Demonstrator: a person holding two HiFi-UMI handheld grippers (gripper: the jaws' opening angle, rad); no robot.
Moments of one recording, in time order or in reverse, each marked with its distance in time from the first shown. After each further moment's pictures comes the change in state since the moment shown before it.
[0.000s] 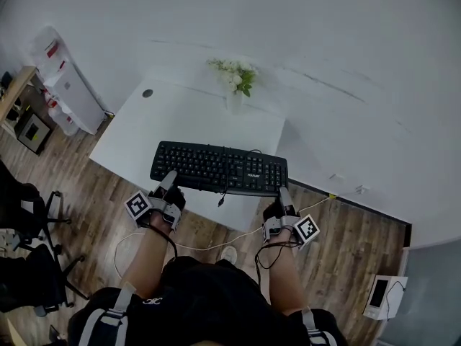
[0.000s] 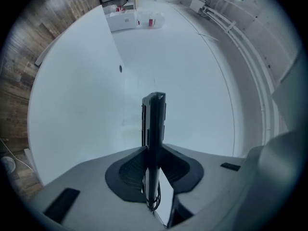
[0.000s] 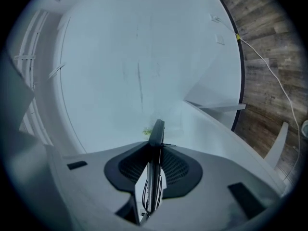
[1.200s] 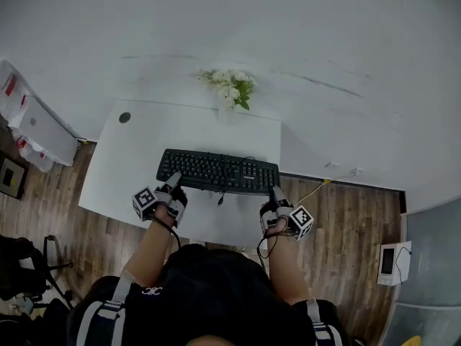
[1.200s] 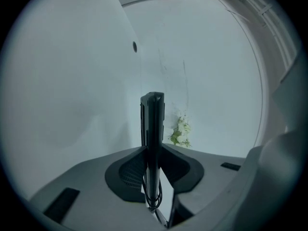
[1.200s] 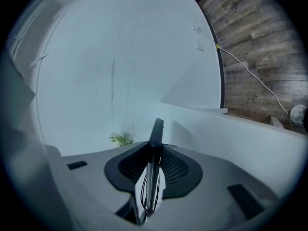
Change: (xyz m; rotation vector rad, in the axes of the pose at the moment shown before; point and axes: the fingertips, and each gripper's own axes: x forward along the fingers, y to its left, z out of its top) left arm 0.122 0.111 0.109 -0.068 0.256 0.157; right arm 0.092 -0.093 -0.039 0.035 -0.185 -0.230
